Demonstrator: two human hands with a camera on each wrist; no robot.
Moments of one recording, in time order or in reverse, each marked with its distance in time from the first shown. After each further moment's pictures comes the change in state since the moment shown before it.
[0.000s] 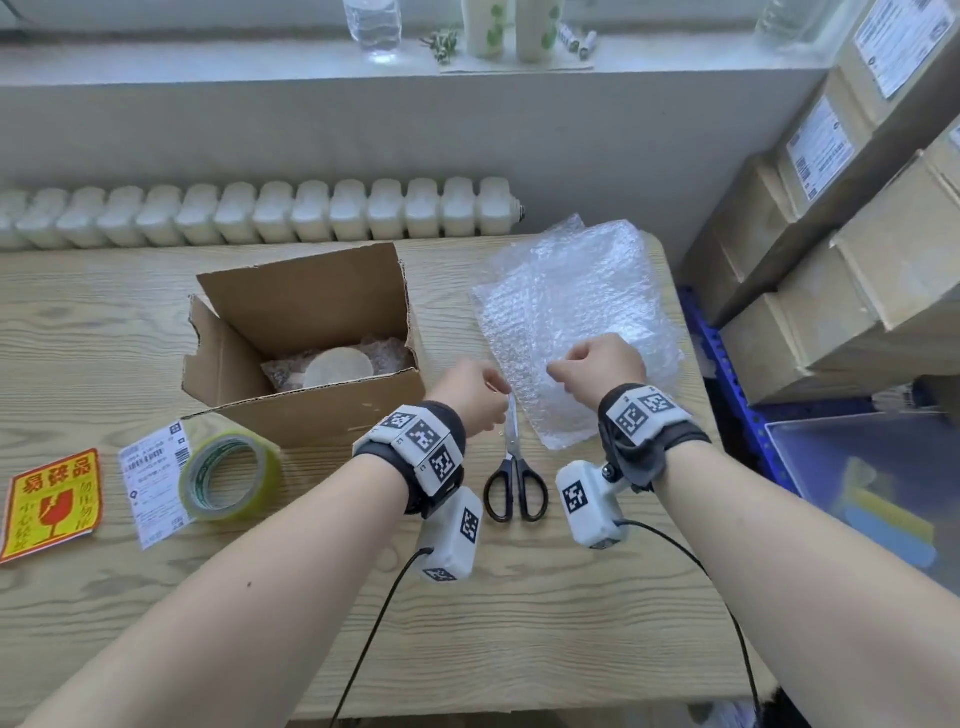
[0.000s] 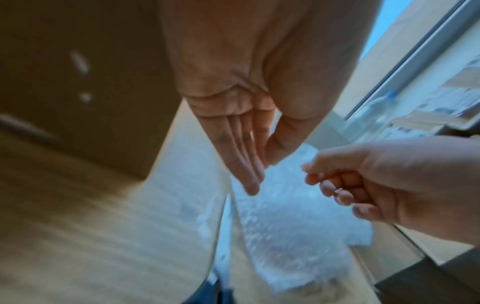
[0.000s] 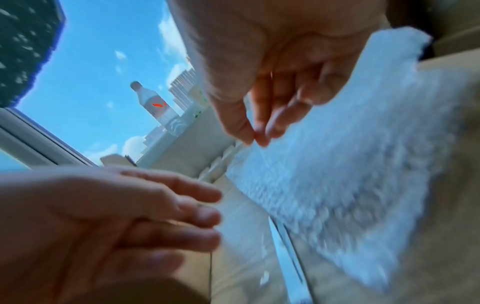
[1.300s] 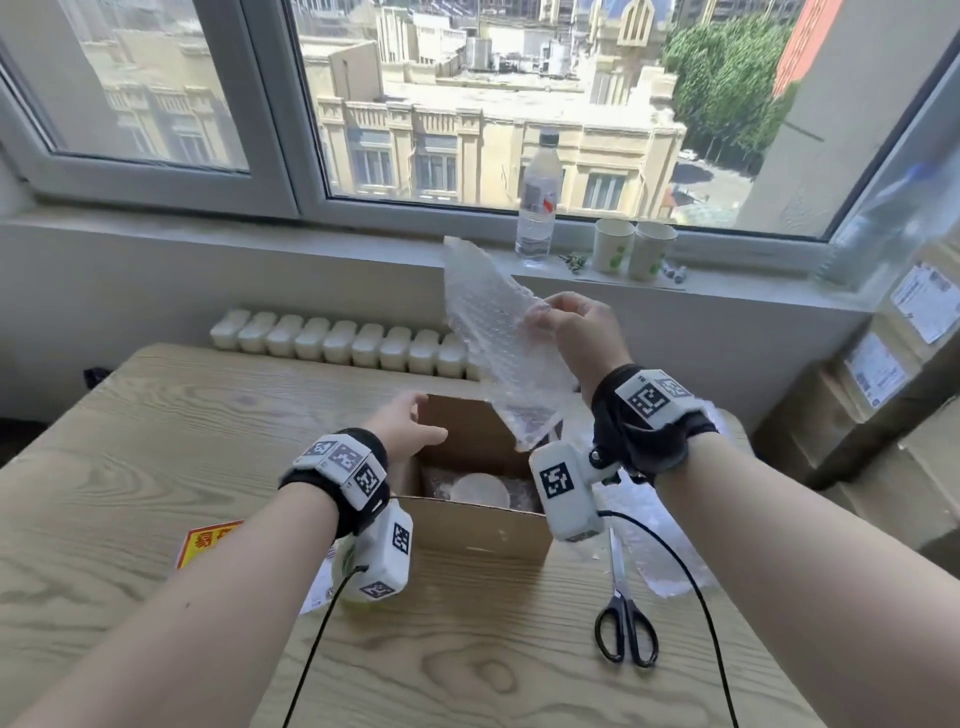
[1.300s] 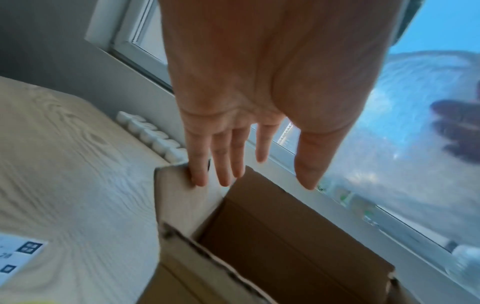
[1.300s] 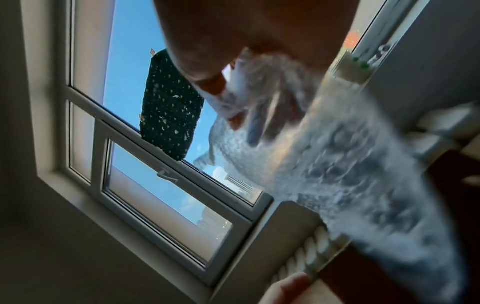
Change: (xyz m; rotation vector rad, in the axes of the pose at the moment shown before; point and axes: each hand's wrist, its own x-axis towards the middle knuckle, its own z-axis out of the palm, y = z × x) left_hand -0.070 -0.071 -0.226 0.034 0.326 0.023; right_hand -0.088 -0.243 -0.018 0.615 -0.011 -0.500
